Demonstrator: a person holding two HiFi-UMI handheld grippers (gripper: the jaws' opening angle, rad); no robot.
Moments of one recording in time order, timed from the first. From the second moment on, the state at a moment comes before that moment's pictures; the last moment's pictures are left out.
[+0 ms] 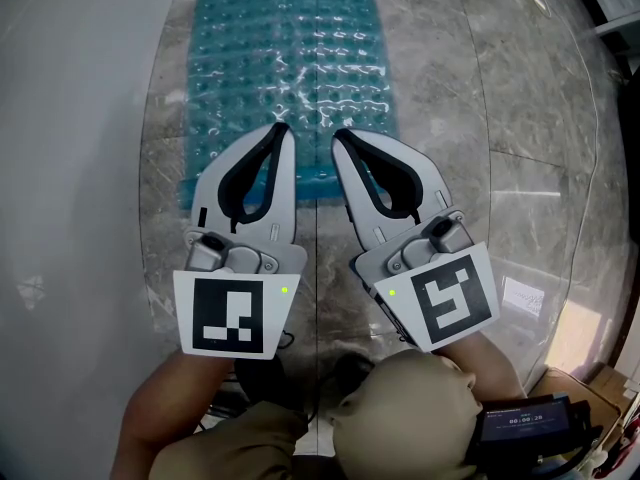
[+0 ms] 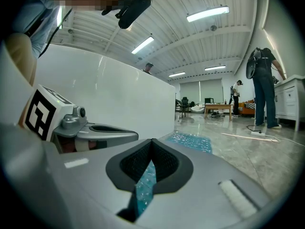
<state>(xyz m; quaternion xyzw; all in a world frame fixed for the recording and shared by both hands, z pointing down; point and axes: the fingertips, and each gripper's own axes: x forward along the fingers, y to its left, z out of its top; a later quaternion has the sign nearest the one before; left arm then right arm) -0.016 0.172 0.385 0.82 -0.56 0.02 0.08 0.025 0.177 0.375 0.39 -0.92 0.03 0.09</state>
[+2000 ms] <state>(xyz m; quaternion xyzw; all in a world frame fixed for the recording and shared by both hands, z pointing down) -0.017 0.172 0.388 0.82 -0.56 0.02 0.08 0.025 0.176 0.374 0.39 -0.92 0.02 0.10</state>
